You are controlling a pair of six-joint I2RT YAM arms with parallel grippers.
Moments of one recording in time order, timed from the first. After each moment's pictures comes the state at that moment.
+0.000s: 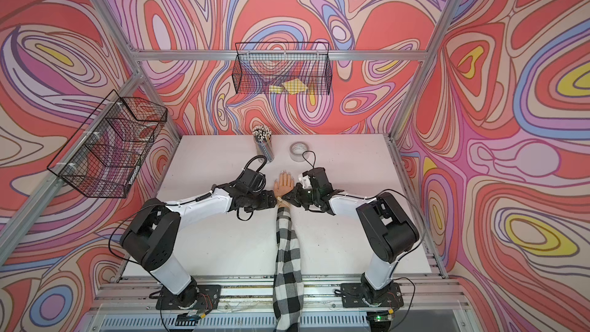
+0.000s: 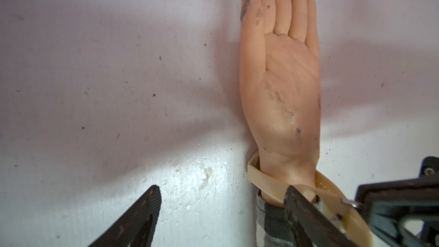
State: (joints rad) left arm -0.58 1.69 1.01 -0.35 0.12 -0.71; right arm 0.48 1.73 0.87 0.21 -0.67 1.05
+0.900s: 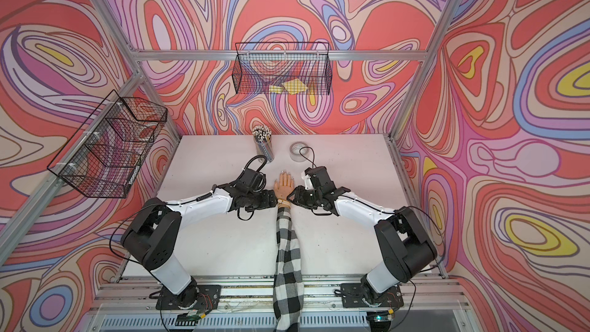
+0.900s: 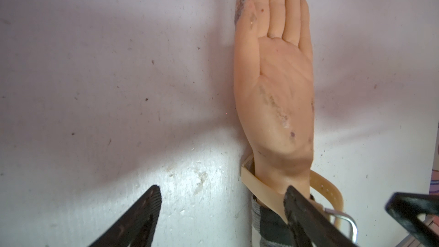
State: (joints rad) left arm -0.58 1.70 1.01 -0.32 0.13 -0.71; right arm 0.54 1.56 0.91 -0.17 -0.40 0.68
